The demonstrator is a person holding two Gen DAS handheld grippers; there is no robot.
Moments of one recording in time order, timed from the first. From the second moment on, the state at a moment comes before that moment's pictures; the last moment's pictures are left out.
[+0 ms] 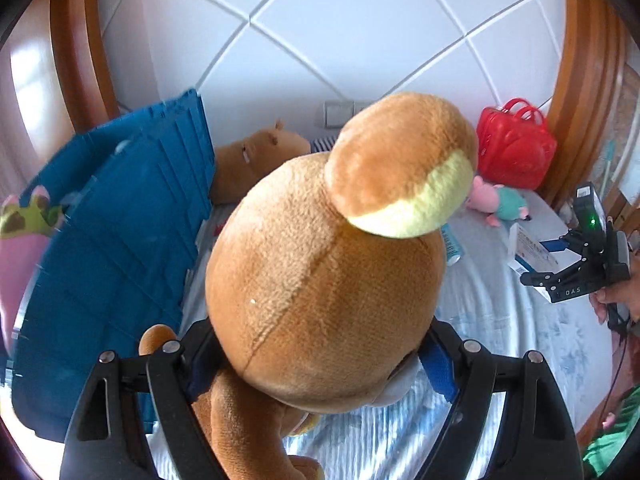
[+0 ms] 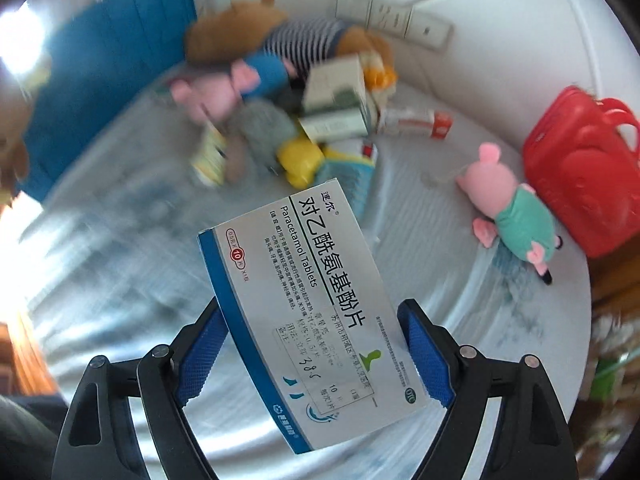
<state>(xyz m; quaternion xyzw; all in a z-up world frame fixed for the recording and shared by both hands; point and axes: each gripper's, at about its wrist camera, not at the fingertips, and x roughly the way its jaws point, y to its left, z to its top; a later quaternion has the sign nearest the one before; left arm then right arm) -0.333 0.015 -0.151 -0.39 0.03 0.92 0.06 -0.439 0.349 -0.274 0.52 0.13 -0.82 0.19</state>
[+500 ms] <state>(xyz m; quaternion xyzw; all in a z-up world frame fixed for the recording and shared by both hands) -0.297 -0.130 -0.018 -0.29 0.03 0.95 0.07 -0.395 0.143 -0.076 0.39 0.11 -0.89 0.20</state>
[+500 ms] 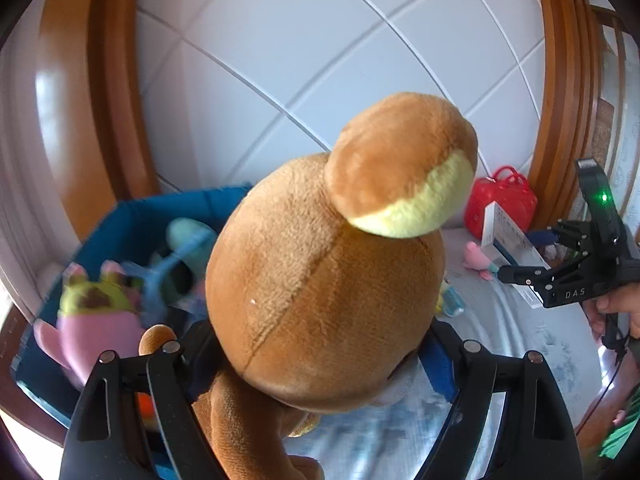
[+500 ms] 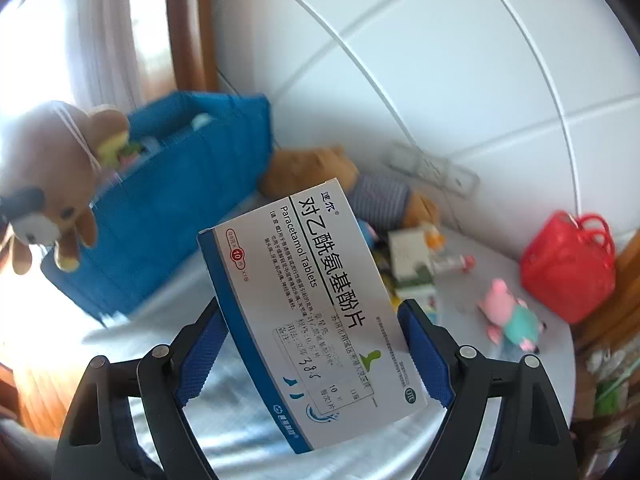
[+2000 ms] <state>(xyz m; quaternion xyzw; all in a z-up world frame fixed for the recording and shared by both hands) -0.345 -0.426 -0.008 -0.25 -0.01 0.97 -0.02 -0.562 -0.310 -0.001 0.35 0.15 -0.89 0.23</state>
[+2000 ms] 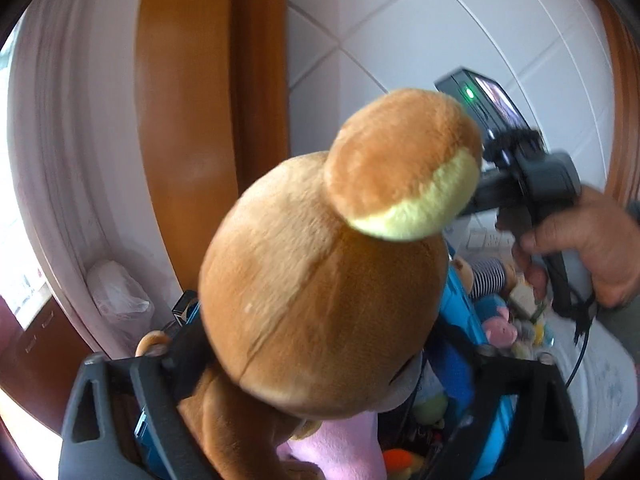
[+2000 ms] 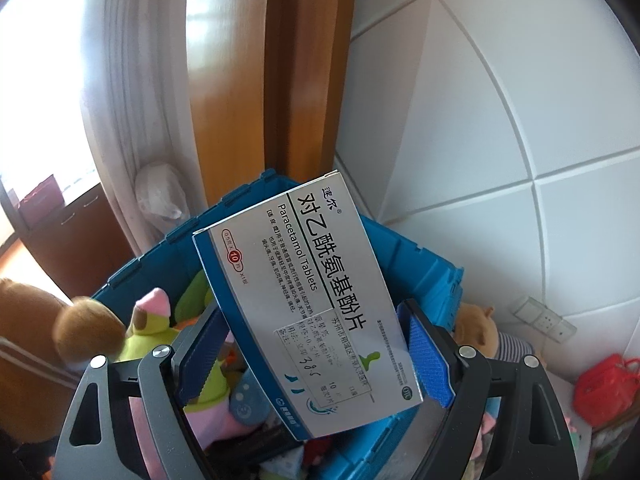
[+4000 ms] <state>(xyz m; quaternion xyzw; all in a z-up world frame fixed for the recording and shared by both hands) -0.575 0.044 -0.290 -0.44 0.06 0.89 0.11 -0.376 0.314 -0.250 0.49 0.01 -0.87 0.03</state>
